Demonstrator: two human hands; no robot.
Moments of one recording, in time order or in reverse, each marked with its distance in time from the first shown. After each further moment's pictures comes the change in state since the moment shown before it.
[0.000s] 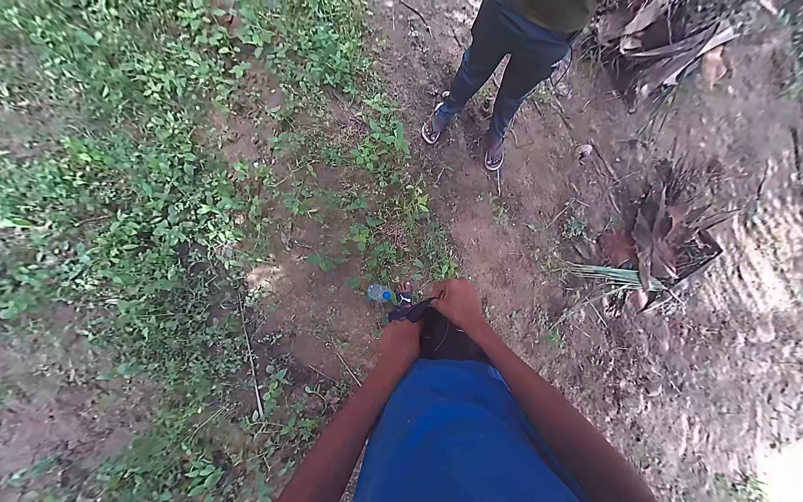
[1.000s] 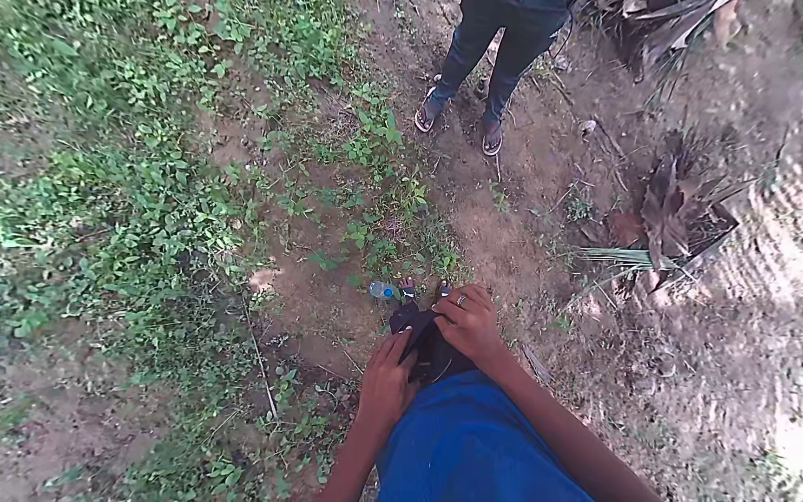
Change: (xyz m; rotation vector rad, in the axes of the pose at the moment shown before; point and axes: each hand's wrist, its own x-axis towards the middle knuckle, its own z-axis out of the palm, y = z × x) left_hand -0.068 -0.034 0.052 -0.192 0.927 0.472; right_hand -0.041 0.020 0.033 -0.053 0.990 -0.669
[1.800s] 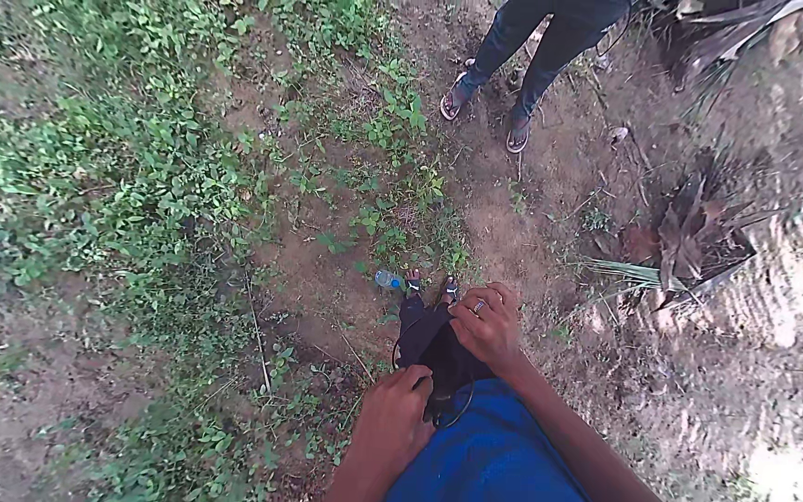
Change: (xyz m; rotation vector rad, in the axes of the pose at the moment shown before) left_hand -0.006 0.030 -0.061 -0.003 -0.084 -0.034; right_hand 0.008 0.007 0.010 -0.047 -0.046 -0.164
